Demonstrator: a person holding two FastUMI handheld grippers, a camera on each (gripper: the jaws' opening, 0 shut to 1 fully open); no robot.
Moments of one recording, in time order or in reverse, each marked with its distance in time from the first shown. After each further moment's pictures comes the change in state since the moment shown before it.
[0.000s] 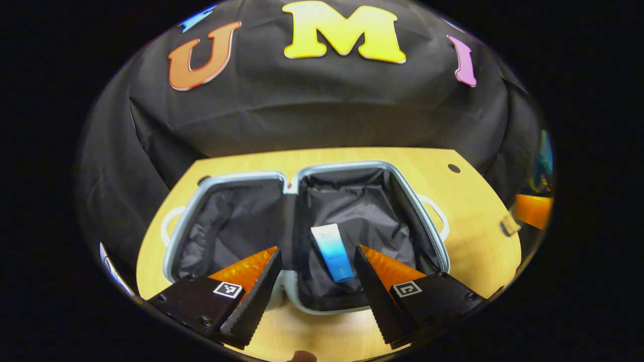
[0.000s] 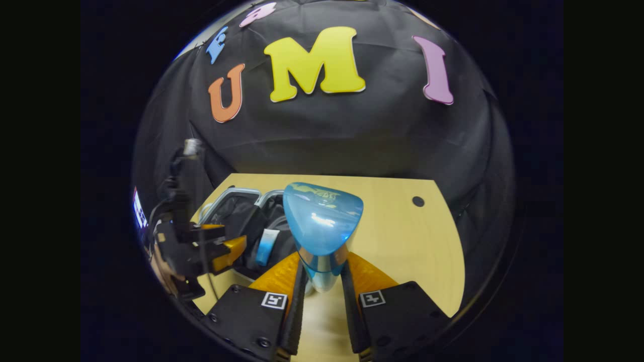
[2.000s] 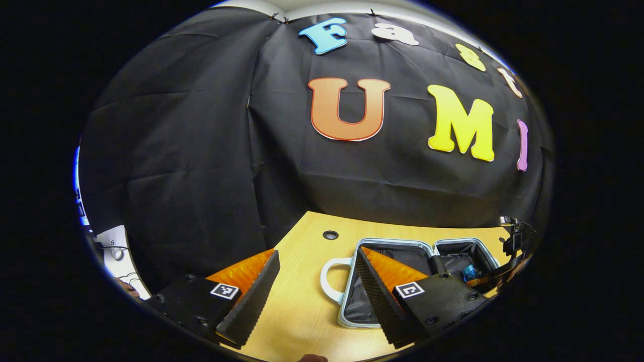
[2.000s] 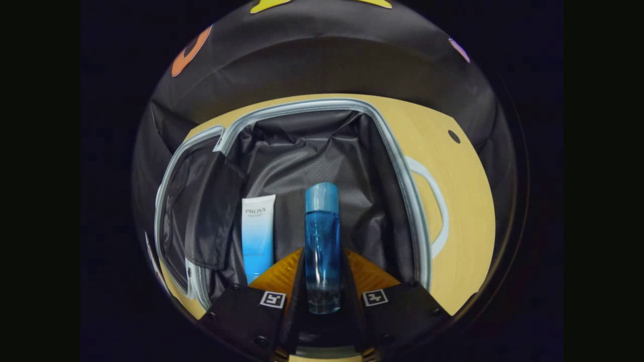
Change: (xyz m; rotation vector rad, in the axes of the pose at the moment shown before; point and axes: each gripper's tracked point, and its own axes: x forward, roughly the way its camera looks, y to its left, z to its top) left arm -0.090 0.306 0.017 -0.256 -0.331 0.252; right arm 0.173 0.066 -0.106 0.109 0.364 -0.210
